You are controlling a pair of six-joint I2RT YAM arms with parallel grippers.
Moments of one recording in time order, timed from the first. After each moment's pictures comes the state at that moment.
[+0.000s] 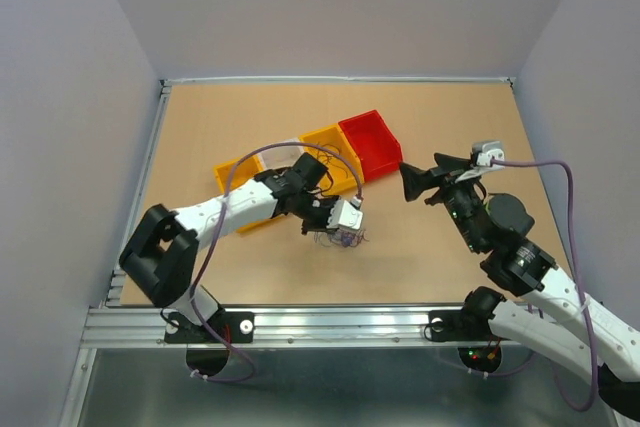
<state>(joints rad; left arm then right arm) -0.77 1.57 1.04 -0.59 0.61 0.98 0.78 0.64 0.73 0.03 0.45 0.21</state>
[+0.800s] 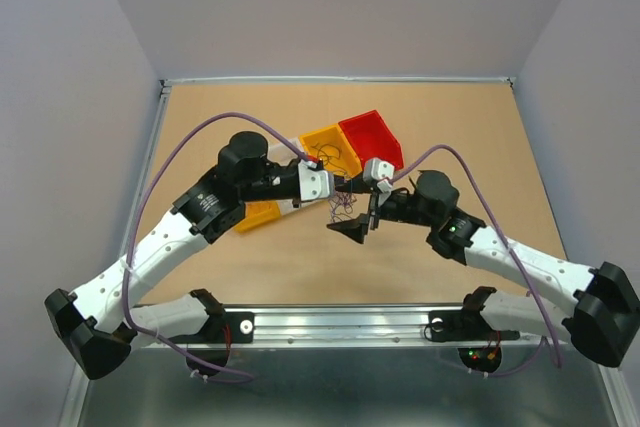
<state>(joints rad) -0.77 1.04 1.08 -0.27 0.60 0.61 0.78 1.04 0.63 0.41 -0.57 -0.06</state>
